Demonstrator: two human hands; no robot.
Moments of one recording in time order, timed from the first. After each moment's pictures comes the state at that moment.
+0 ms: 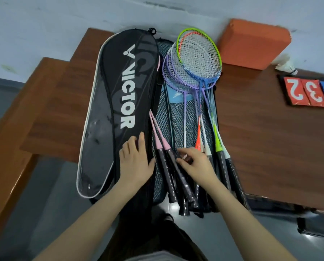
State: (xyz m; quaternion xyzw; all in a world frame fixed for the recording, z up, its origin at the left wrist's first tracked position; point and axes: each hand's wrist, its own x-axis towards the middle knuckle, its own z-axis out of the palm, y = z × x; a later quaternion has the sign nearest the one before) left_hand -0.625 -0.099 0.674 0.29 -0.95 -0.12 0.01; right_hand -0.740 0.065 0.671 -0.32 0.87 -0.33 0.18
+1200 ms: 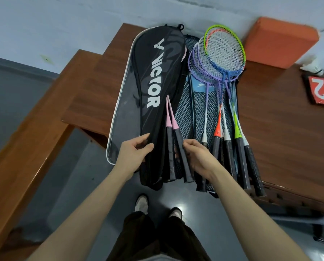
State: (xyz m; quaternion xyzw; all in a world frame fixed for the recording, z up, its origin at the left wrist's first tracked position) left_hand -0.531 -0.107 0.725 0.41 -0.63 -0.64 0.12; right_hand -0.670 0.038 0.696 0.02 0.58 -0.63 0.52
